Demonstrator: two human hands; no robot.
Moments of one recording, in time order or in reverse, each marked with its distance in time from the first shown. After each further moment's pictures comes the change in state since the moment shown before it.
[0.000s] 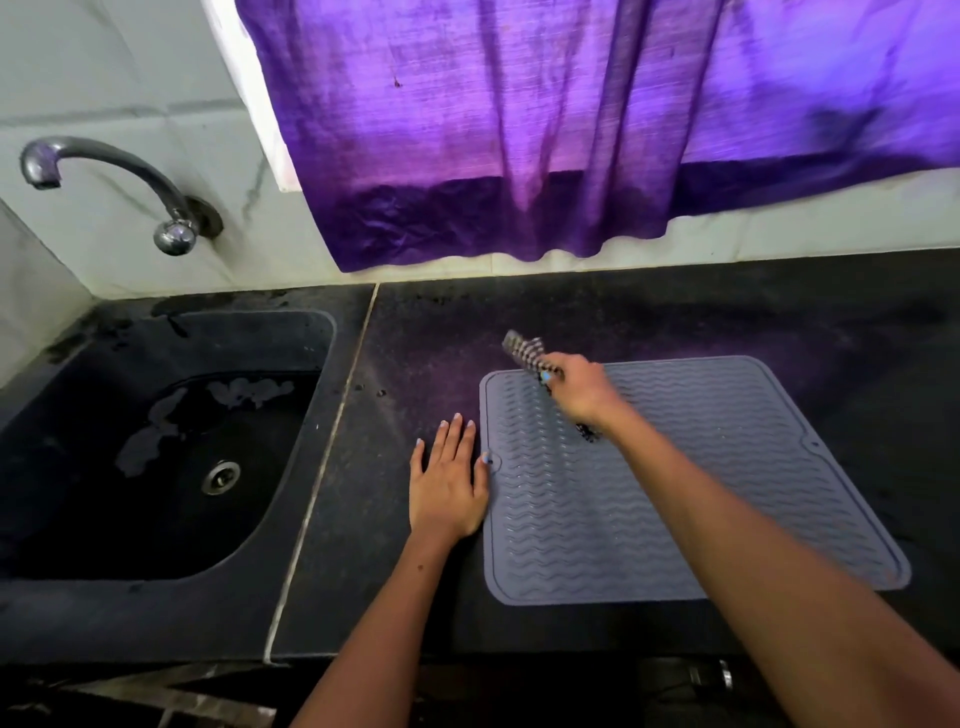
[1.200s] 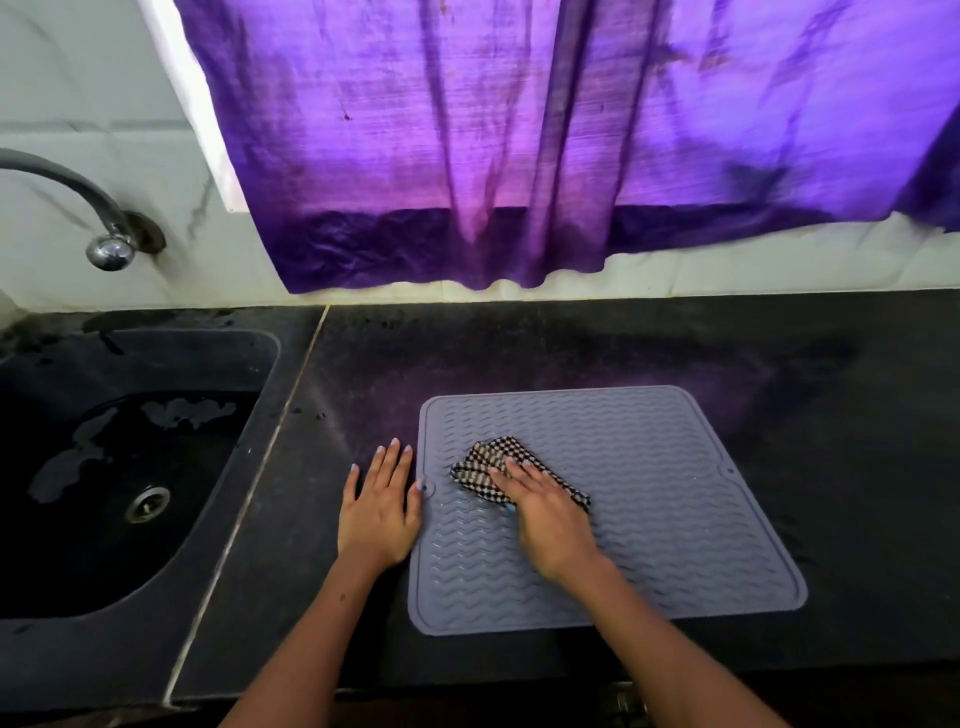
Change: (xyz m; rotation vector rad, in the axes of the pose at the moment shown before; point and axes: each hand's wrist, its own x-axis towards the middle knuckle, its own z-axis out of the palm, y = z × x) left_hand 0.001 -0.001 0.007 0.018 0.045 0.002; right_hand -0.082 0.084 0.043 -0.323 0.045 -0.326
